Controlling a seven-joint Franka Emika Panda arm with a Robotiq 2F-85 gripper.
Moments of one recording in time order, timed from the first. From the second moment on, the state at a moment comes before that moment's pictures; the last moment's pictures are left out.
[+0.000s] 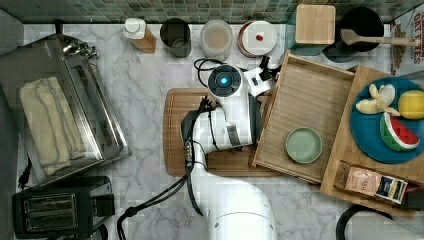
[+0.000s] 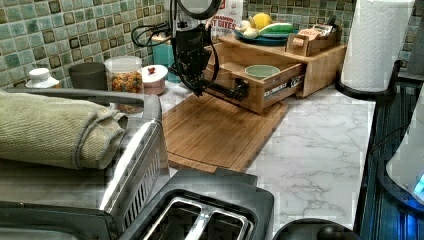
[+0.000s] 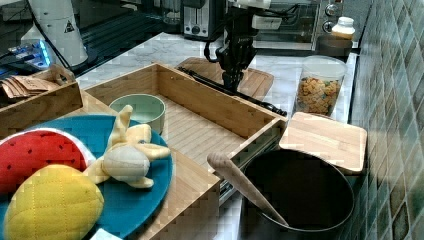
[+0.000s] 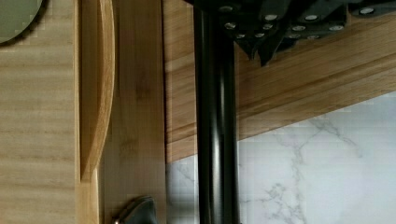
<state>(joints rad) -0.01 0.39 -0.02 -2.01 -0.28 0.79 -0.26</state>
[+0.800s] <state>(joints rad) -0.06 0.27 -0.01 -2.10 -0.27 0.88 -0.58</state>
